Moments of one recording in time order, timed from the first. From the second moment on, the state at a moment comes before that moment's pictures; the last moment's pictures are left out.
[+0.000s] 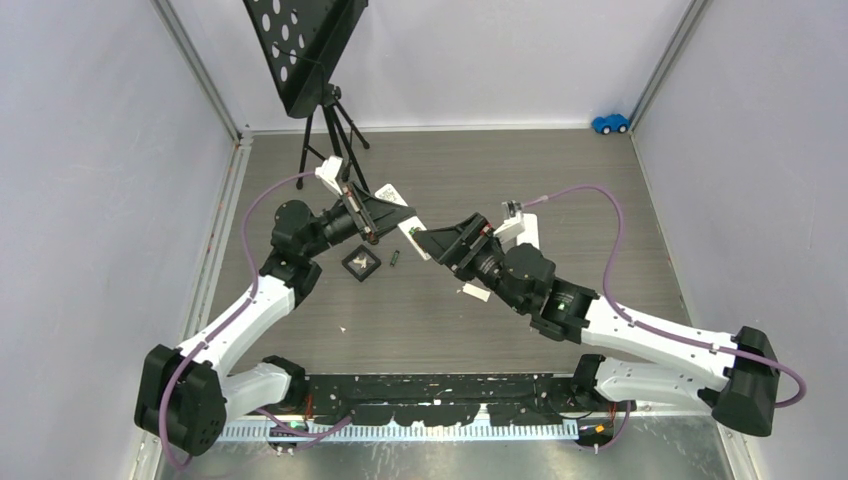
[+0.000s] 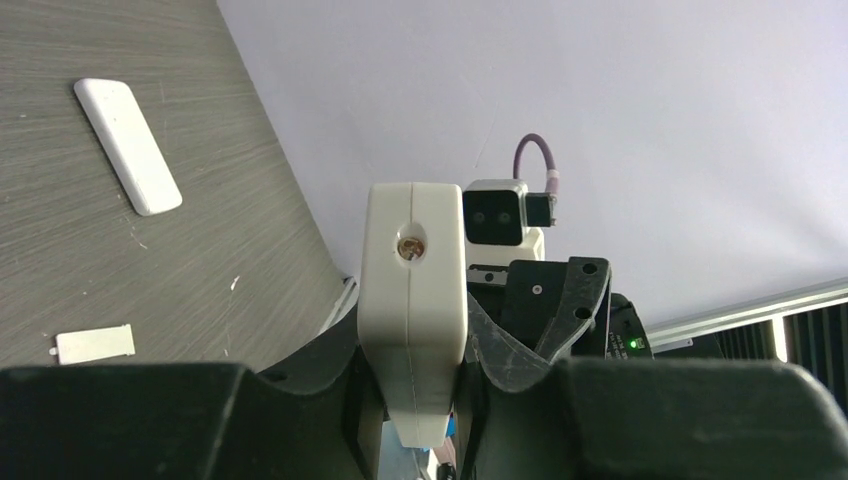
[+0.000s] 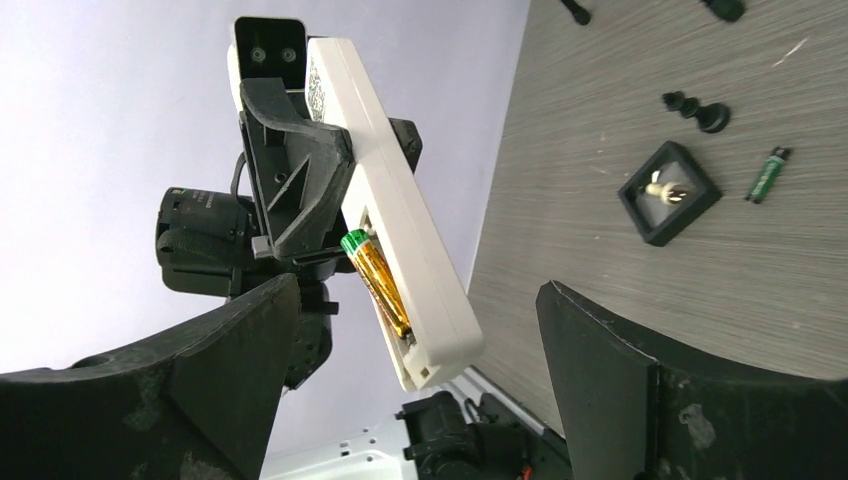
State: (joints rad) left arm -0.40 1.10 0.68 0.57 0.65 -1.28; right arm 1.04 0.98 0.72 0.20 0.34 1.17
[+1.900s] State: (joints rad) left arm -0.40 1.05 0.67 0.55 0.69 -1.28; right arm 0.96 1.06 0.67 0.49 0.11 1.23
